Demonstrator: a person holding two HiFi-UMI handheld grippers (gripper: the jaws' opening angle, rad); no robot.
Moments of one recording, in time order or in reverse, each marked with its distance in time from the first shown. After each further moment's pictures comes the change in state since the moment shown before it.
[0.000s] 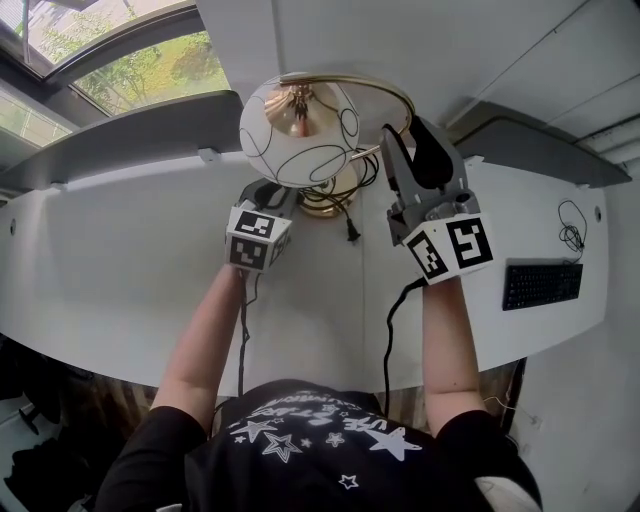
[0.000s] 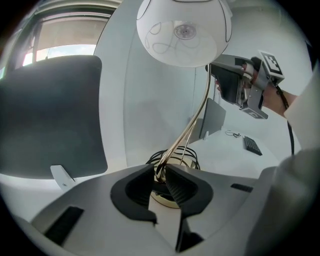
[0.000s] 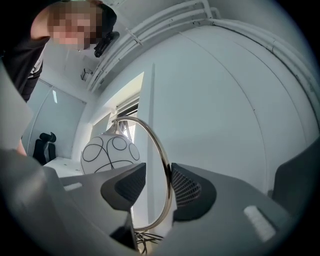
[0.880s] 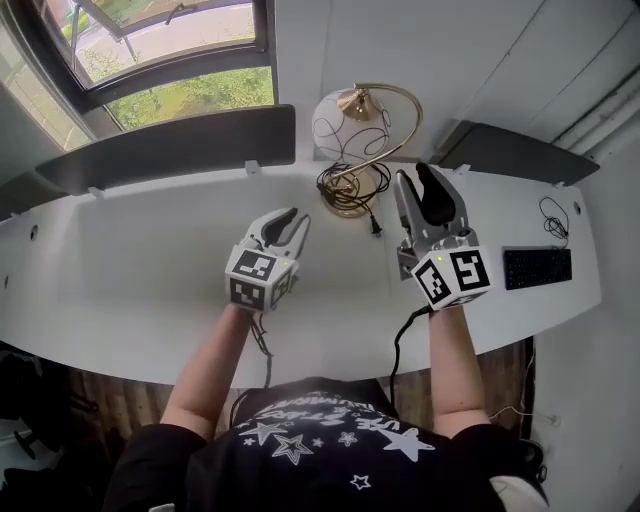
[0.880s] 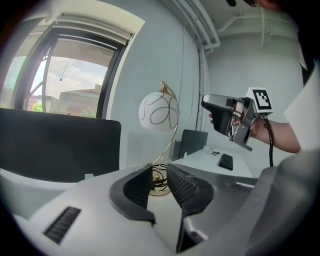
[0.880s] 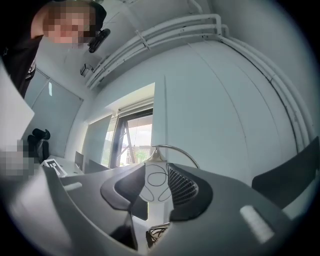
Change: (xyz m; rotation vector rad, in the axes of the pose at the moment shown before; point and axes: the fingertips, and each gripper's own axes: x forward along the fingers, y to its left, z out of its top) left arm -0.175 -0.026 0.031 -0.010 -0.223 -0.113; right arm -0.075 0.110 0.054 -0.033 -0.023 -0.131
